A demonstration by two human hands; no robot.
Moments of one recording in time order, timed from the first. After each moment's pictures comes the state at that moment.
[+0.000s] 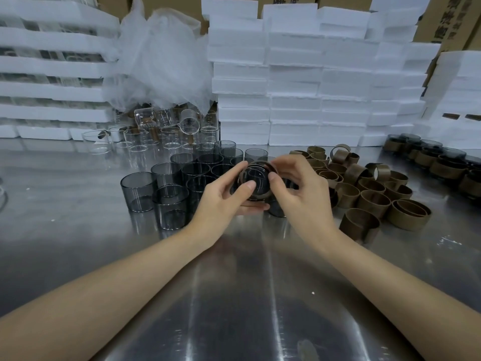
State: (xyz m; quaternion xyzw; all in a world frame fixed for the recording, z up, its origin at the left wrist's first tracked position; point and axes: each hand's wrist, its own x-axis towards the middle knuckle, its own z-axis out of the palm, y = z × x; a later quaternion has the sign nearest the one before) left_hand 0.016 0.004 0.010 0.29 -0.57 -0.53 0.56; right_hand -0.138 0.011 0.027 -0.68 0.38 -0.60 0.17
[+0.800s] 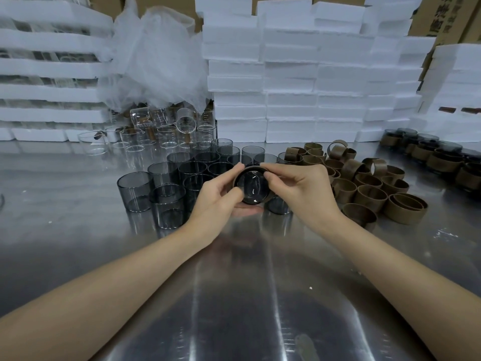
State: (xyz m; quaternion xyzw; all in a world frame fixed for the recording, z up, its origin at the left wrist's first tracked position) left_hand 0.018 0.006 0.011 0.32 -0.58 -0.51 0.54; right_hand -0.155 -0.002 0.029 -0.74 0.37 -0.55 0.13
